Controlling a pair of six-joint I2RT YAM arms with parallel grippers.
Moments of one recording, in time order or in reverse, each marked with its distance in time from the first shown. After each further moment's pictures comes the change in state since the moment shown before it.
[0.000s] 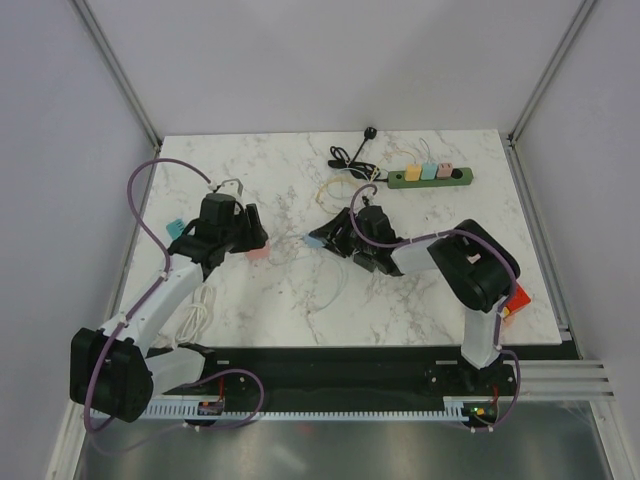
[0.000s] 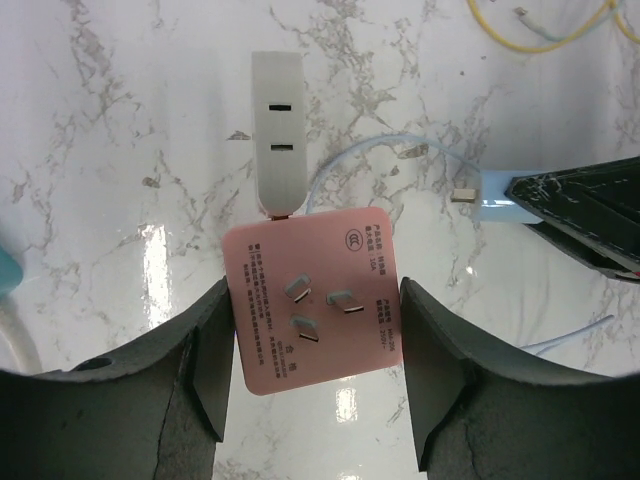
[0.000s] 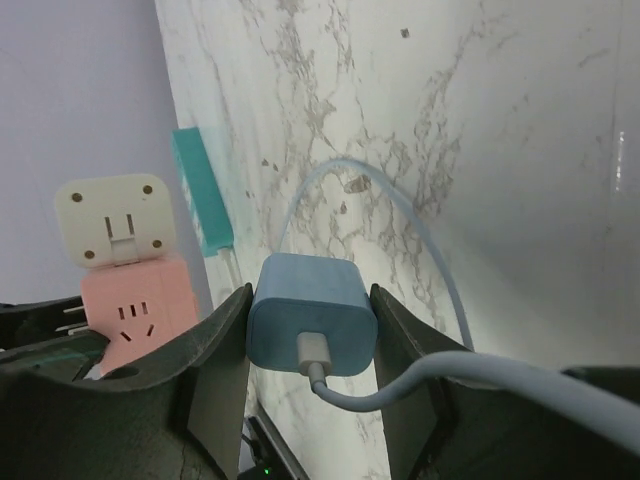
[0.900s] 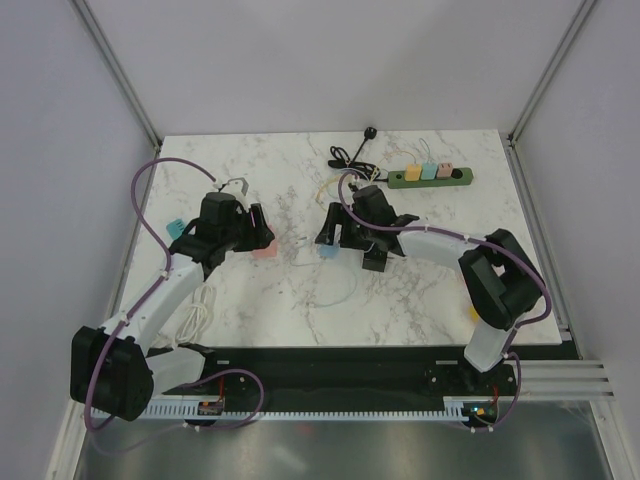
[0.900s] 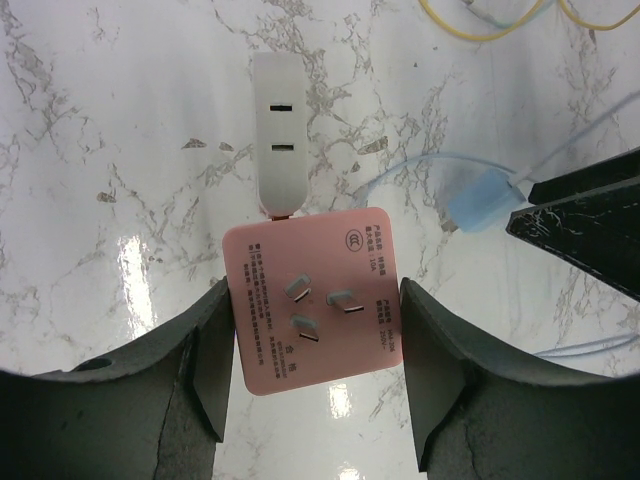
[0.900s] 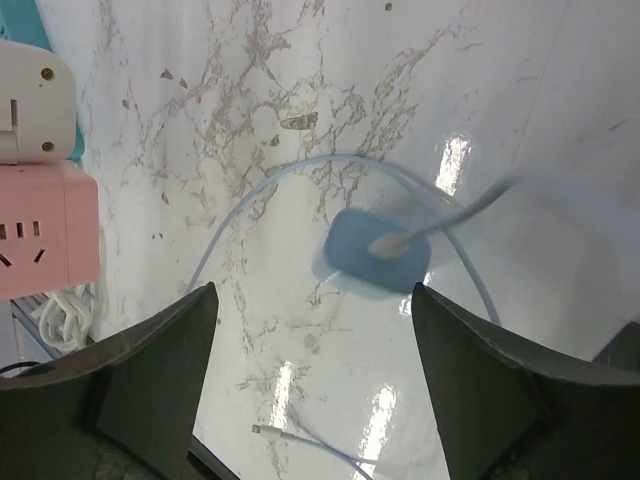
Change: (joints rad) left arm 0.000 0.006 -0.002 0.038 0.107 0.021; right arm -0.012 -0.154 0.188 -0.640 0.006 -0.512
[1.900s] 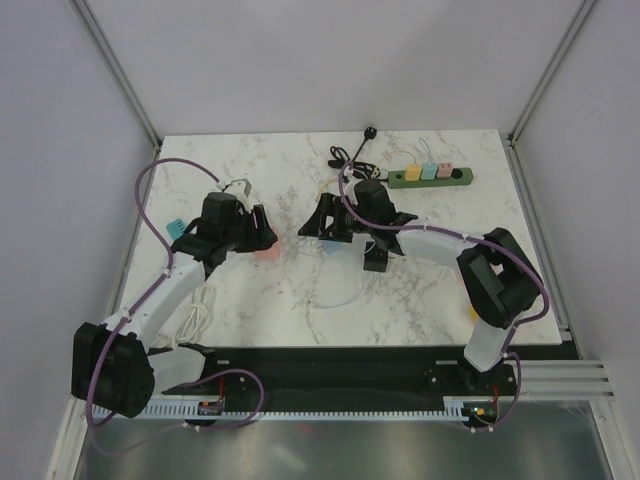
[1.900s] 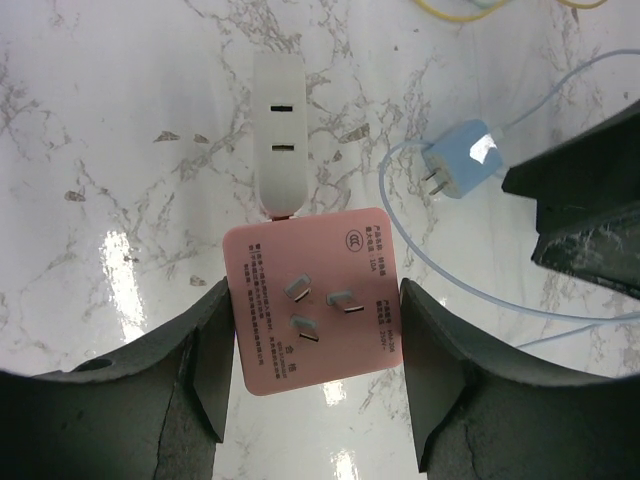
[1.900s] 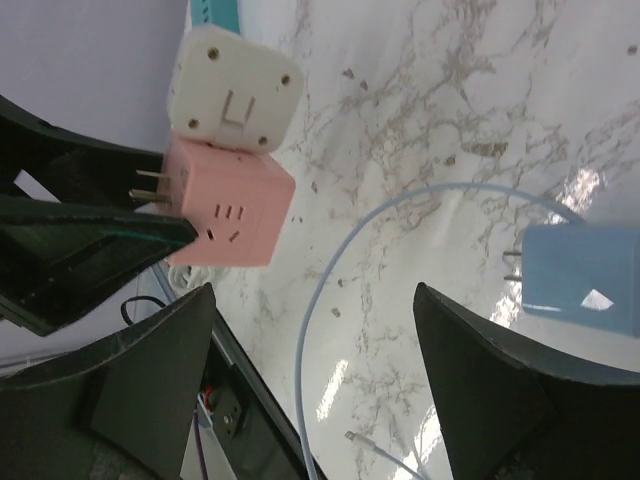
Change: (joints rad) left arm 0.000 0.017 0.000 0.001 0.032 0.000; right arm 0.000 -0.004 0.005 0.182 -0.256 0.059
